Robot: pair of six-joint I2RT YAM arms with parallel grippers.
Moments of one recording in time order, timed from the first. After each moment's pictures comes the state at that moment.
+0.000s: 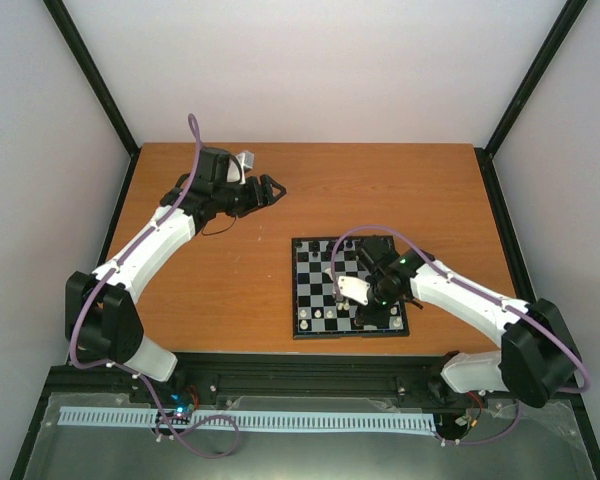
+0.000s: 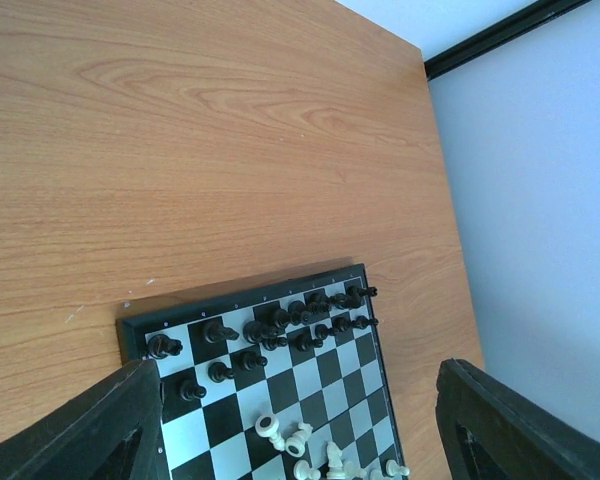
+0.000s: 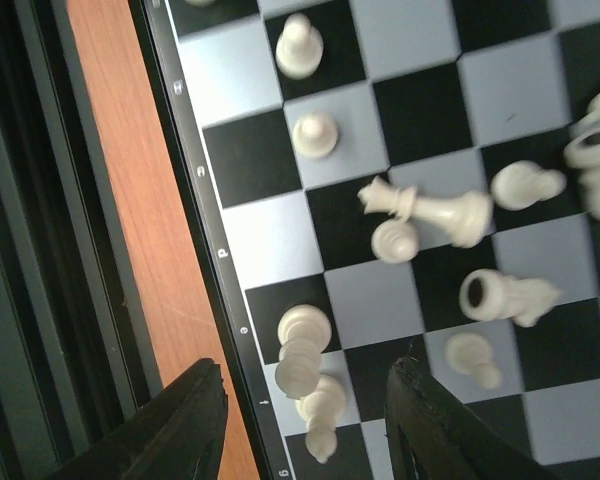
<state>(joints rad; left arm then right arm) -0.35 1.51 1.28 -0.43 0.46 -0.65 0.66 1.29 0.85 -0.92 -0.26 -0.67</state>
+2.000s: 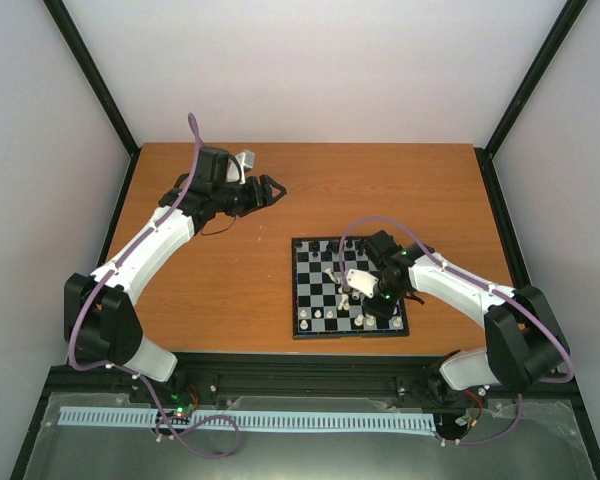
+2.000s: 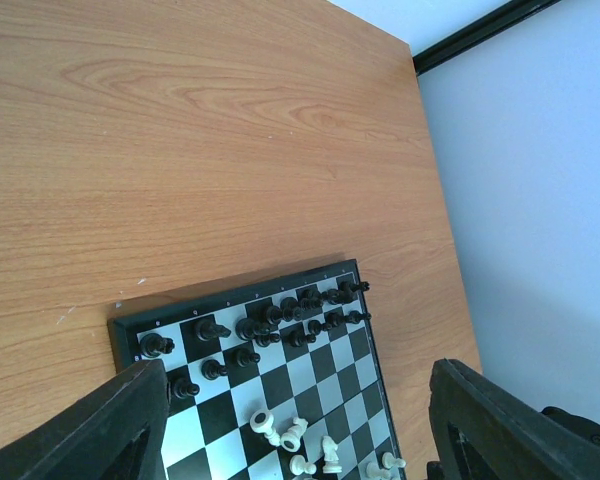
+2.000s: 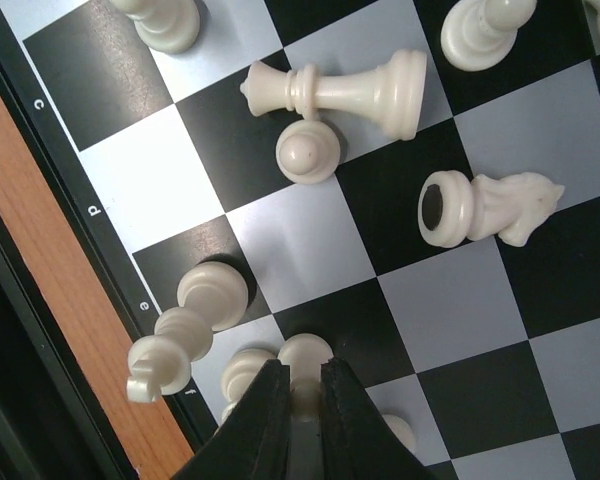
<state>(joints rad) -0.35 1.50 1.28 -0.43 0.48 -0.64 0.55 1.39 0.81 -0.88 -0.22 -0.63</state>
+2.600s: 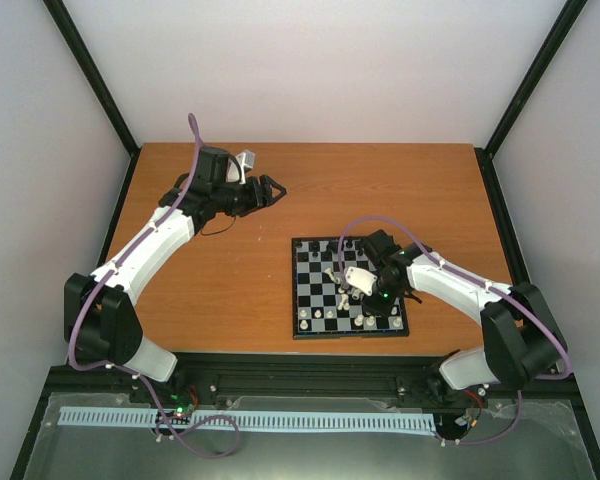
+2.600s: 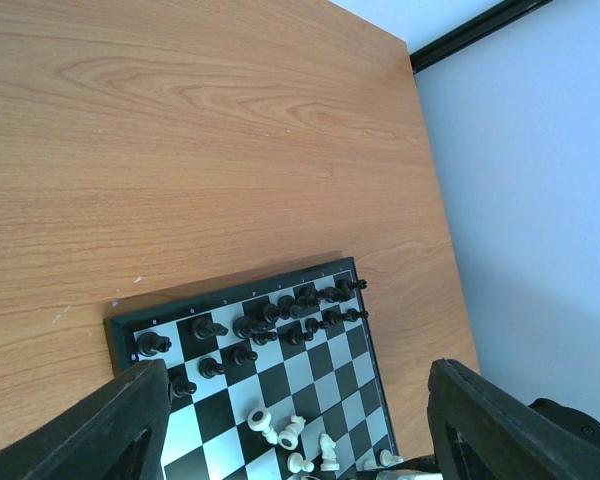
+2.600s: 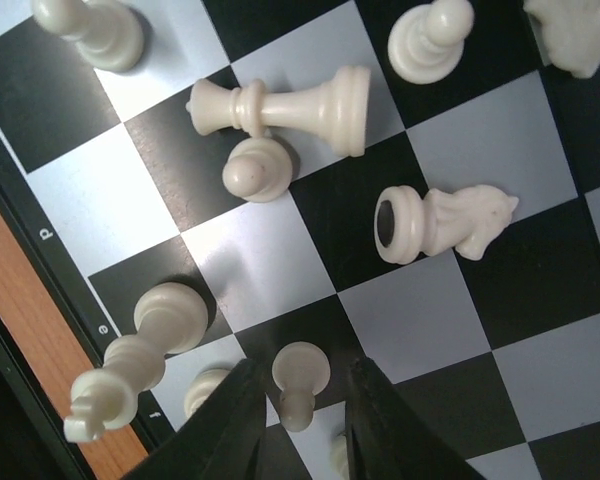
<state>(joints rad) -0.35 1.50 1.28 -0.43 0.48 -0.64 0.55 1.41 0.81 -0.84 -0.19 -0.61</state>
